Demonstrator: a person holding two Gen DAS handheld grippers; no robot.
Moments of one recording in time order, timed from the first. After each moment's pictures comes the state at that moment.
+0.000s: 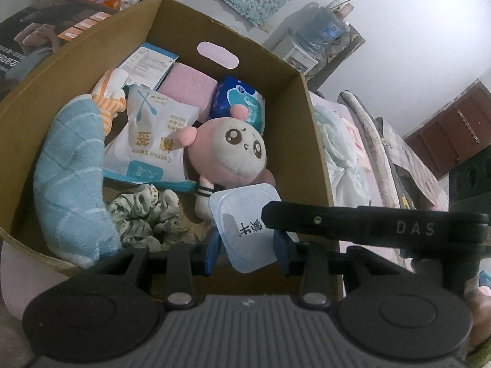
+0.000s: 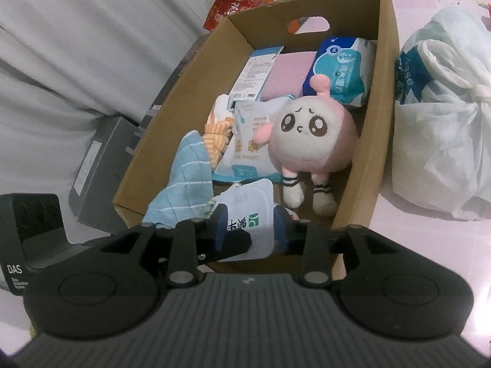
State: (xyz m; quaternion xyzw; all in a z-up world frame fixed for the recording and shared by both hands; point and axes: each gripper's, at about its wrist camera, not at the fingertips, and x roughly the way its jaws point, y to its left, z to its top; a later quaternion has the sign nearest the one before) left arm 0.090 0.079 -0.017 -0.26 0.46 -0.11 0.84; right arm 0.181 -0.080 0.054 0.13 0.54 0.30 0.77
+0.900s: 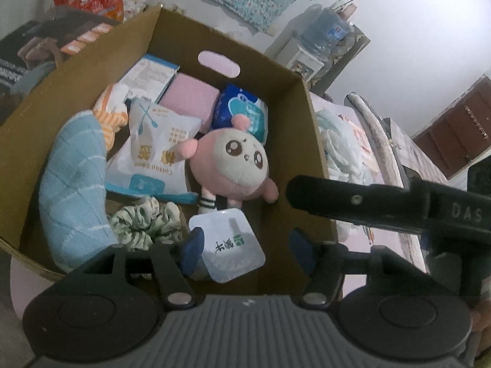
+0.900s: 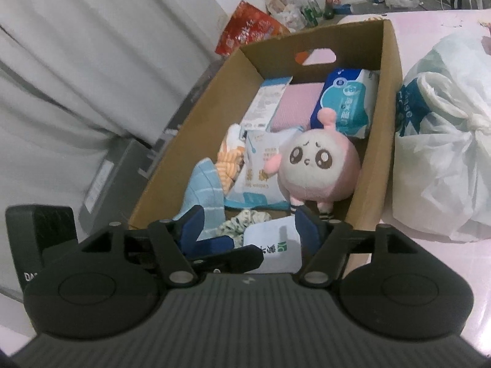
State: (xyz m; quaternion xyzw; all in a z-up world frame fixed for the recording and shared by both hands) left arm 0.094 0.072 -0.004 -0.23 0.46 -0.09 0.86; right arm 0.182 -0.102 0.073 0.18 0.49 0.32 0.79
